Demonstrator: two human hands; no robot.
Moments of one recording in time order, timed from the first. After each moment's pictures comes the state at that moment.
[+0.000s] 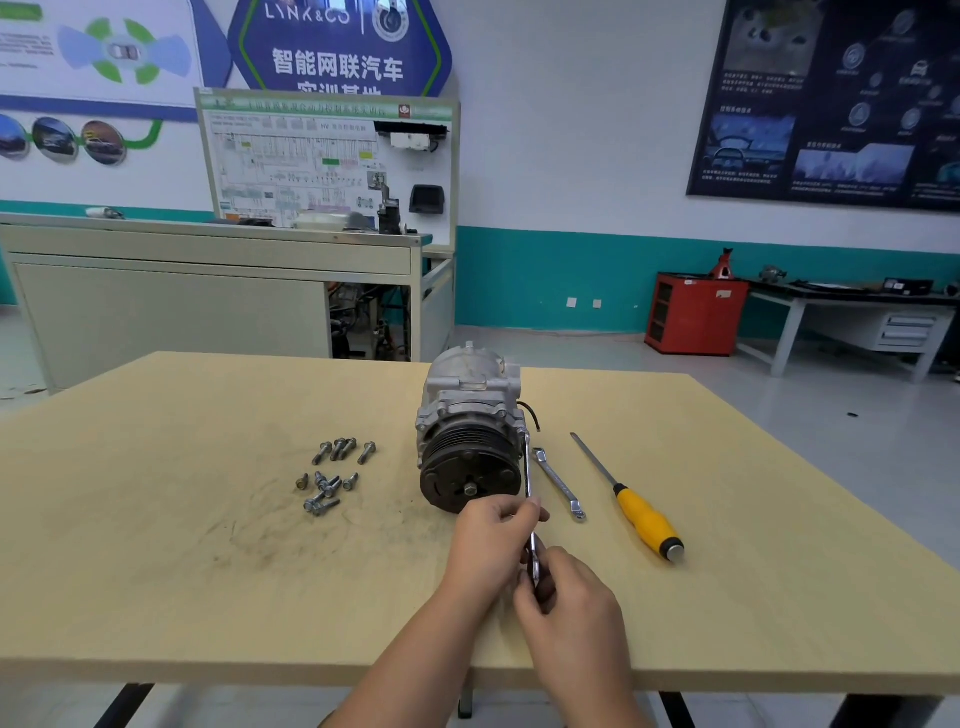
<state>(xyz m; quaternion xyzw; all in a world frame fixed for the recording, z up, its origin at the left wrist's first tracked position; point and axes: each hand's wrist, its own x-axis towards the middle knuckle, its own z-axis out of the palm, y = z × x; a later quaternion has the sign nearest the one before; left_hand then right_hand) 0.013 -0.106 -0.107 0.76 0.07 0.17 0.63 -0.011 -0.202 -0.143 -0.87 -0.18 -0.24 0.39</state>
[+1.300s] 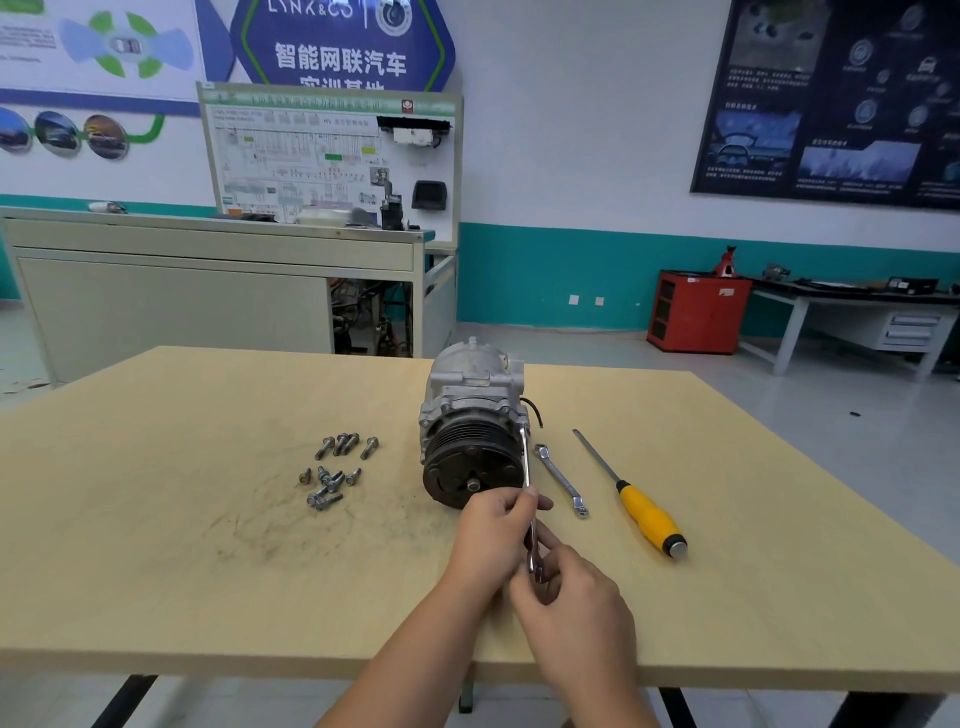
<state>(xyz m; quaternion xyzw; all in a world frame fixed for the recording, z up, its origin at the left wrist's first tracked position) 0.014 -0.104 -0.106 0.75 0.04 0.14 0.65 -0.015 -0.202 -0.132 -0.90 -0.12 -0.16 0.38</state>
